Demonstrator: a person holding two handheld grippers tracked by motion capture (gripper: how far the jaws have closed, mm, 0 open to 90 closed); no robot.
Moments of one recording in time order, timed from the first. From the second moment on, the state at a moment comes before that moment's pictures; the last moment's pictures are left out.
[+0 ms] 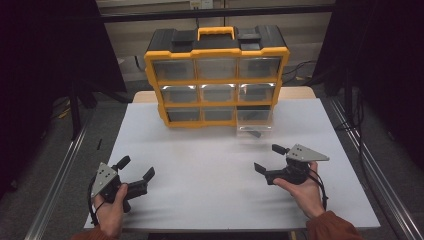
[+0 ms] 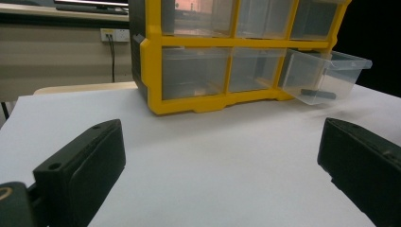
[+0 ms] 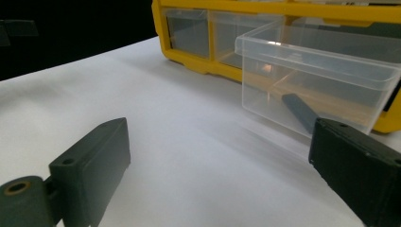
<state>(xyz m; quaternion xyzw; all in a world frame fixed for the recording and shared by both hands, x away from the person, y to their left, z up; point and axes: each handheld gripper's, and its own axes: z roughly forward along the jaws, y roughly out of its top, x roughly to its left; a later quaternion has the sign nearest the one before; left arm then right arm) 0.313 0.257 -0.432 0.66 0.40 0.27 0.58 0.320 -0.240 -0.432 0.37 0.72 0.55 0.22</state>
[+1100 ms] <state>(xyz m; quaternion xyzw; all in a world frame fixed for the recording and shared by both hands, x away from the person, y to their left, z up) 0.314 0.253 -0.431 0.67 0.38 0.27 0.58 0.367 -0.220 -0.427 0.35 0.73 0.55 0.20</state>
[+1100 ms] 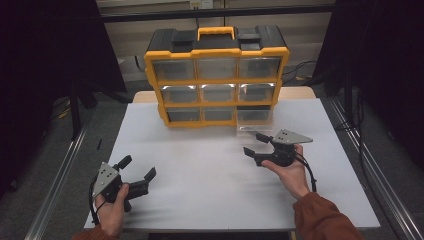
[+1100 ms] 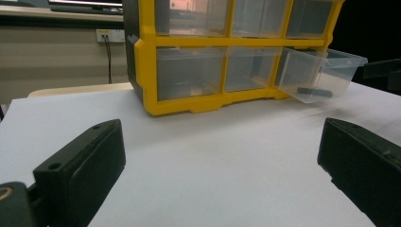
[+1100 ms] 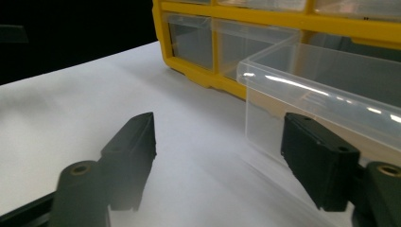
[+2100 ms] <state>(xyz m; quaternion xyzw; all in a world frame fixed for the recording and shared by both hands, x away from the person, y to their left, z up) 0.312 0.253 -0.431 0.67 0.38 0.27 0.58 0.389 -0.224 -0.442 0.34 0.74 0.55 0.20</state>
